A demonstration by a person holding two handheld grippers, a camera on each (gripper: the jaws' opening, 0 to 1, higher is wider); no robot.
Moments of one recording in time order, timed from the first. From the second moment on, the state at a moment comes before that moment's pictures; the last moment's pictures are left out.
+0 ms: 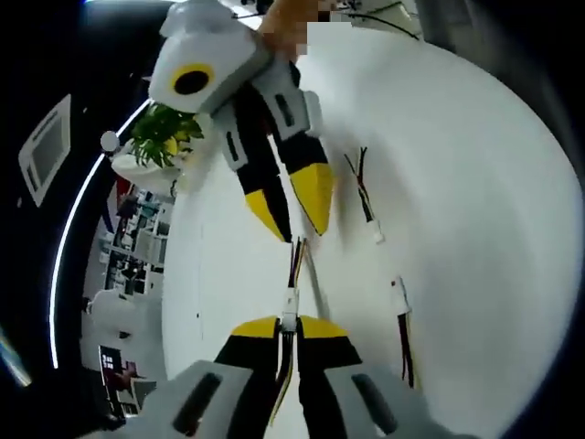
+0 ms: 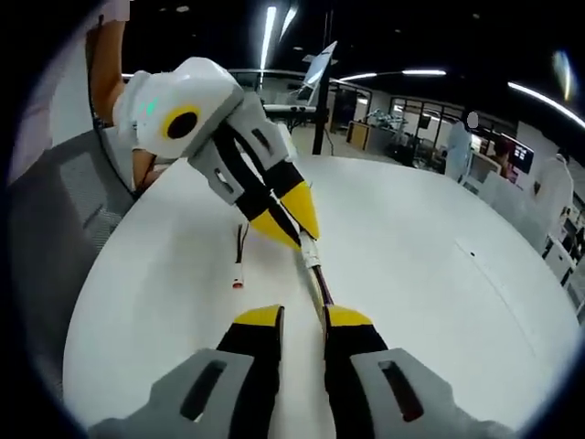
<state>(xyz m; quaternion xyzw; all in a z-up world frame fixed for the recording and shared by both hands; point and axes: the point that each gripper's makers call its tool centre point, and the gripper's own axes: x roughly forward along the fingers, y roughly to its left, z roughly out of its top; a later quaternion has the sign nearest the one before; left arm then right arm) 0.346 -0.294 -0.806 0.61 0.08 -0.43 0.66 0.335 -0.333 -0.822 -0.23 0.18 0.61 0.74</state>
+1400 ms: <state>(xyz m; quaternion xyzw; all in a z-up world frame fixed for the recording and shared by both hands) 0.325 -0.295 -0.809 0.45 0.14 -0.51 0.72 0.312 -0.329 -0.806 -0.22 0.18 0.62 0.73</state>
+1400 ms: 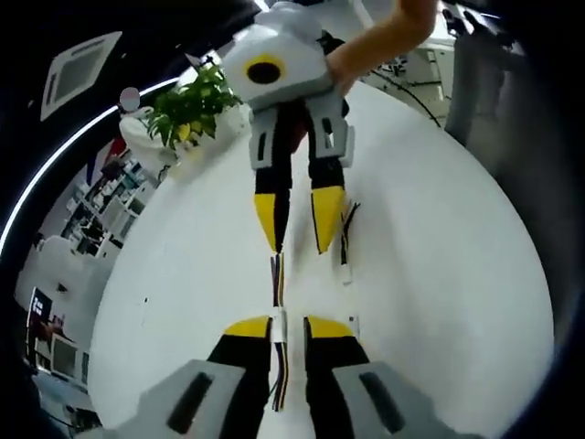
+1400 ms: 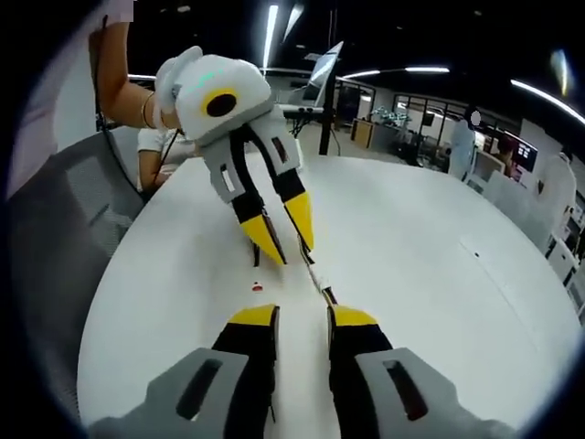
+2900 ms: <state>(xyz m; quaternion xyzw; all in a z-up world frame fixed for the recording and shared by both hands) 0.287 -0.284 -0.819 0.32 0.17 -0.49 0.79 0.283 -0.330 -0.828 -0.20 0.20 0.63 0.72</state>
